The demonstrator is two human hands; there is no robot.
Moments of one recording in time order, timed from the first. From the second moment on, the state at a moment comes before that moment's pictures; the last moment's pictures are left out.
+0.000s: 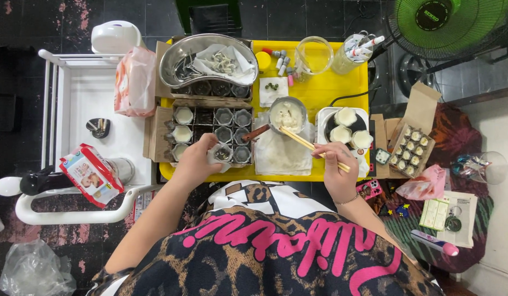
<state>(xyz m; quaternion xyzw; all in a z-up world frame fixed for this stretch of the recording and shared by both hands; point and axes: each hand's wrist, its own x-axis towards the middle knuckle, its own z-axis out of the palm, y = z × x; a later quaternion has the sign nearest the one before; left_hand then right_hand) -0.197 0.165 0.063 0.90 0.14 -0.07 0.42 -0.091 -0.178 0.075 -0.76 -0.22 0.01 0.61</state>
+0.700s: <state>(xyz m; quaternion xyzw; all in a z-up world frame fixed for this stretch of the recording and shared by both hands) -0.195 0.144 0.163 0.83 0.13 -0.02 0.54 -0.089 -0.184 0.077 -0.76 -0.23 -0.02 0.60</state>
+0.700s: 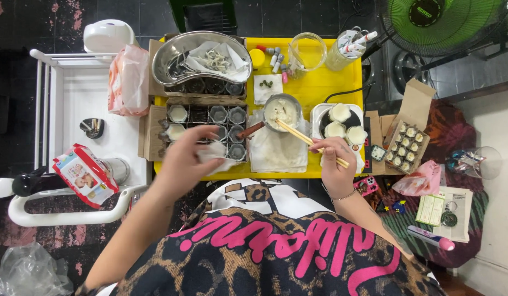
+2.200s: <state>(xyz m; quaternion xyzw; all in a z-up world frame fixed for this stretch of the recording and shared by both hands) 0.042 -0.099 0.089 0.98 -0.05 -0.16 0.06 -0.075 -0.342 0.097 -0.50 0.01 -0.23 0.84</state>
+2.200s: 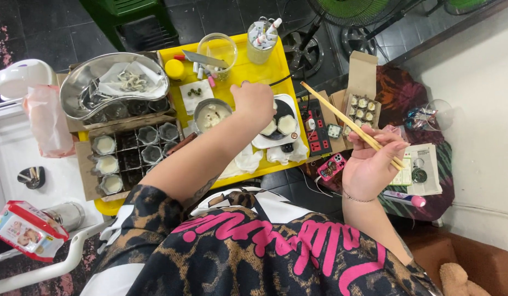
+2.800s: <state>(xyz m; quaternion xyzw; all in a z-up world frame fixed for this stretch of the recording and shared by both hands) 0.070 -0.128 0.058 0.98 -0.03 -0.19 0.03 -0.077 -0.351 0.084 -0.50 0.03 -0.23 0.83</state>
